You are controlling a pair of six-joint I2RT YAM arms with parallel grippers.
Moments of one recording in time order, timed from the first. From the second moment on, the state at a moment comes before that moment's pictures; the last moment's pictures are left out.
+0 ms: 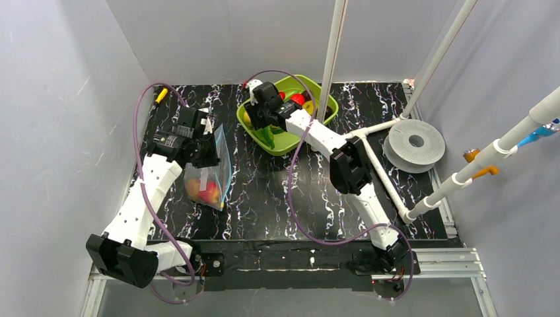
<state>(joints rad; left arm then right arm) -0.30 1.20 1.30 -1.10 -0.04 -0.40 0.75 2.40 2.27 -0.53 0.04 0.09</state>
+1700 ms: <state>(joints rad) -0.30 1.21 1.30 -1.09 -0.01 -0.42 0.73 2.48 2.21 -0.61 0.07 -0.06</state>
